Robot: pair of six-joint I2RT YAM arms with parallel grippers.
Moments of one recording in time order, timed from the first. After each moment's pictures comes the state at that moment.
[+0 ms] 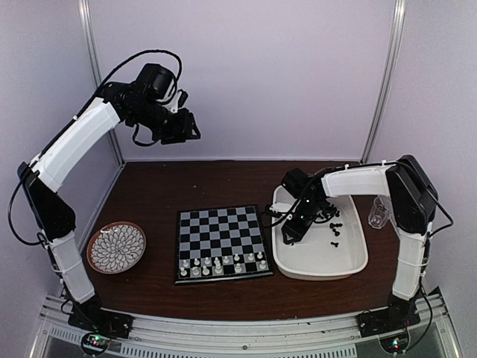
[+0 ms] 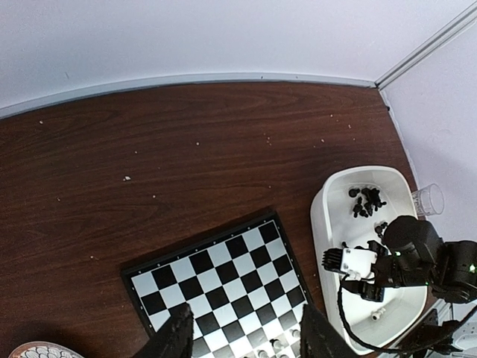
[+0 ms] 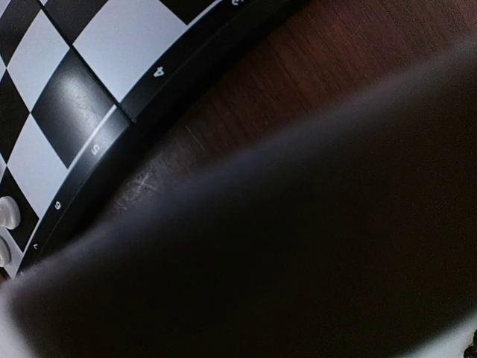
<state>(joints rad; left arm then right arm) -0.56 1.84 2.15 -1.07 0.08 -0.43 0.62 1.97 1.35 -0.75 -0.17 -0.31</state>
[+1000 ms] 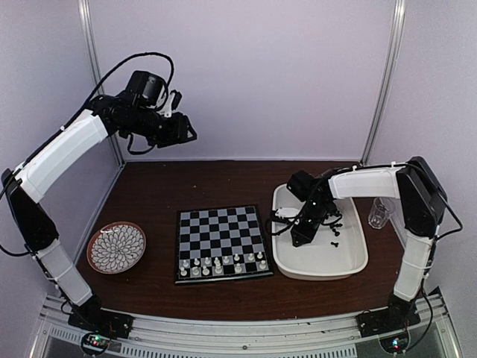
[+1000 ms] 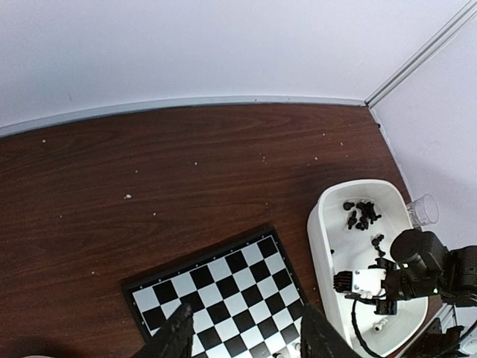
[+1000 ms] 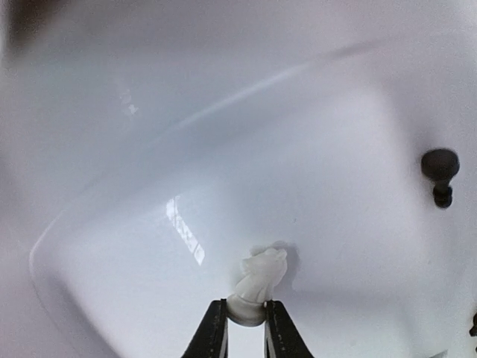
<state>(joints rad) -0.57 1.66 1.87 -0.87 0.05 -0.42 0.62 1.90 1.28 -0.80 -0.14 -0.38</state>
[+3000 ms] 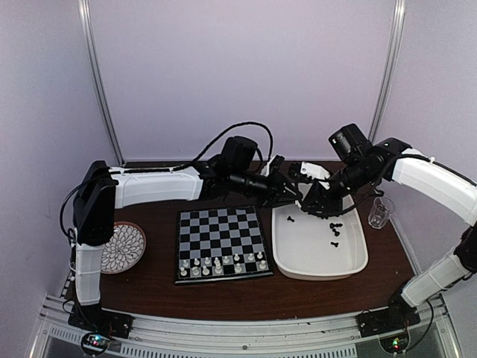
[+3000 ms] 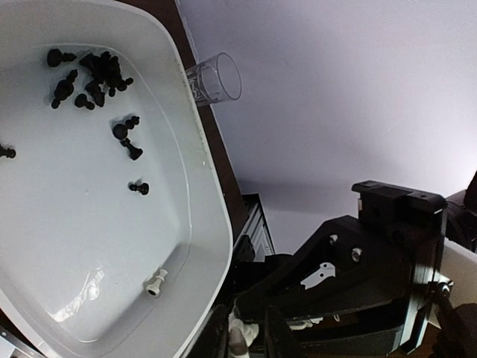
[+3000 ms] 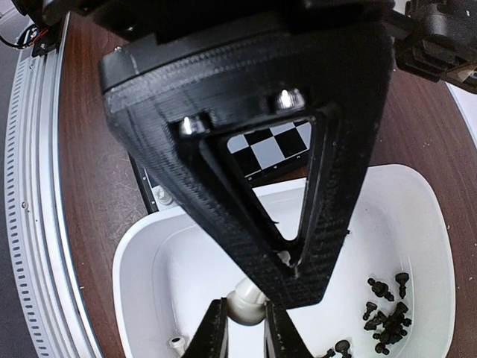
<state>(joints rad) -0.94 2.09 1.71 0.01 0.65 -1.04 0.57 1.41 1.32 -0.90 -0.39 -0.60</state>
